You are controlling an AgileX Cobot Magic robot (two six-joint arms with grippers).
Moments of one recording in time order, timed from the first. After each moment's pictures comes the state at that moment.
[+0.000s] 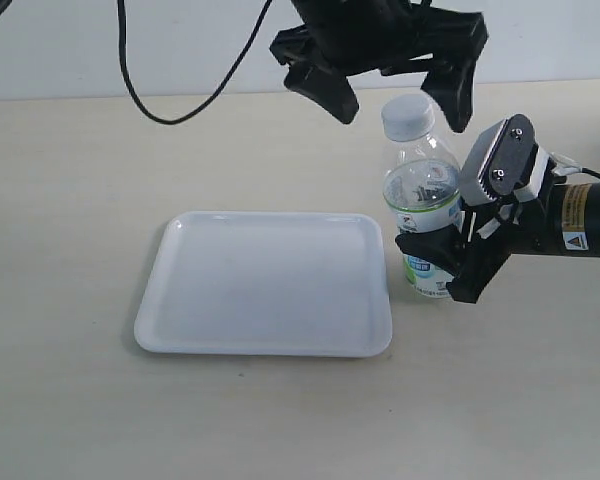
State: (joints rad) left arm -0.77 2.14 -2.14 -0.30 1.23 -0.05; right arm -0.08 1.79 -0.60 -1.20 -0.76 0.35
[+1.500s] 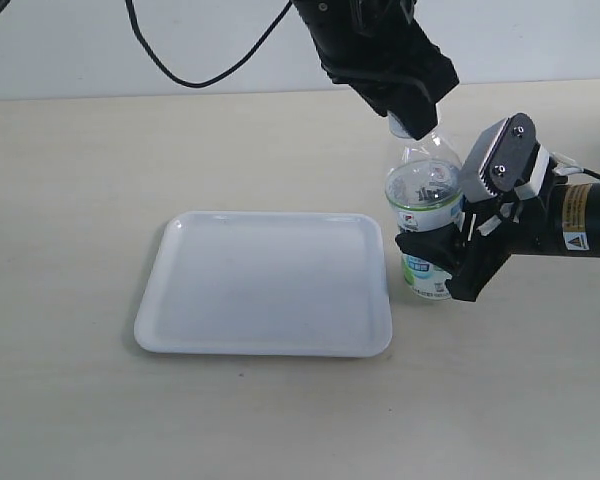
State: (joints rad) left arm -0.77 2.14 -2.14 -0.35 1.23 0.40; right arm -0.08 1.79 -0.60 -1.21 -0.76 0.39
